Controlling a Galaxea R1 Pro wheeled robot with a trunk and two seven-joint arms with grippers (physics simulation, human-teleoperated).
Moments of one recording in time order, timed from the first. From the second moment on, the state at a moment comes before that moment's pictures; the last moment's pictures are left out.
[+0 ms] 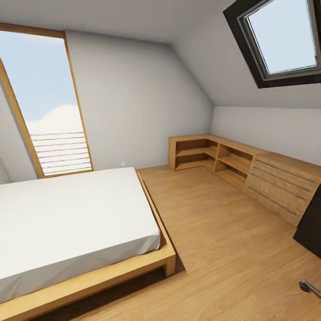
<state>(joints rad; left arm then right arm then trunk) 0.00 -0.03 -0.01 -0.02 -0.01 0.02 0.00 -0.01 0.05 -0.01 0.00 -0.01 0.02 -0.01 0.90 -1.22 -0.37</state>
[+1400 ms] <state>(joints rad) 0.00 -0.03 0.03 -0.46 0.06 -0.44 0.01 -0.08 0.02 -0.03 -0.40 -0.02 -0.64 -0.07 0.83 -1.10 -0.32</state>
